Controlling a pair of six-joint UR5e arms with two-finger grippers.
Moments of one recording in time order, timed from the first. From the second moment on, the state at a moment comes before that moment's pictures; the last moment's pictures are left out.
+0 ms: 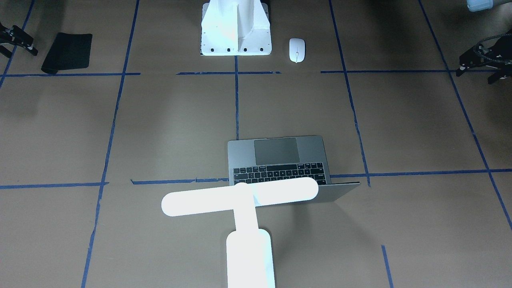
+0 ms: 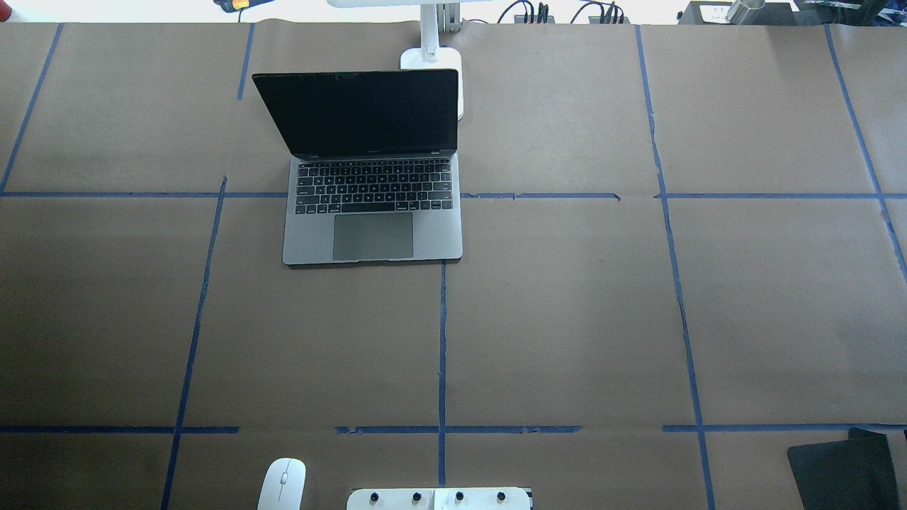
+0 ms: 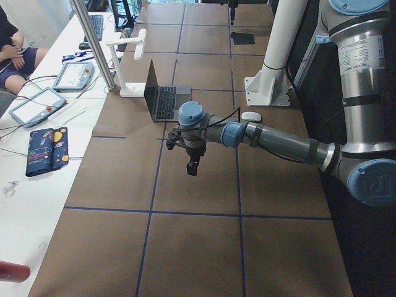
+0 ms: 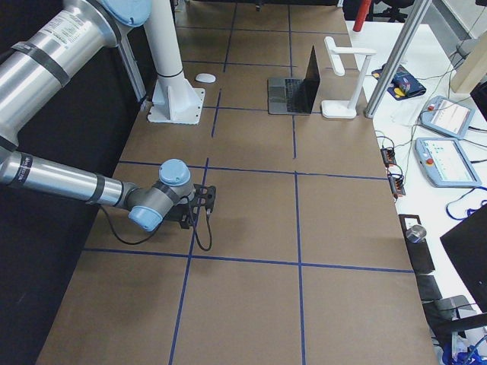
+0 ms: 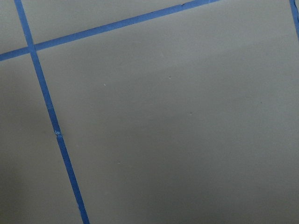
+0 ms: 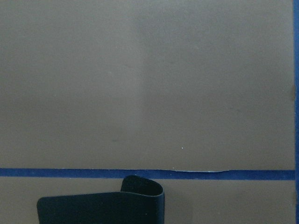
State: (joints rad) left arm -1.27 -1.37 -2.01 -1.58 -2.38 -0.11; right arm 0.63 -2.30 1.80 -0.25 2.08 1.21
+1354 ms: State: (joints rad) left arm -1.28 -1.37 -2.01 -1.58 -2.41 -0.11; right arm 0.17 -2.27 1.76 -0.21 1.73 1.50
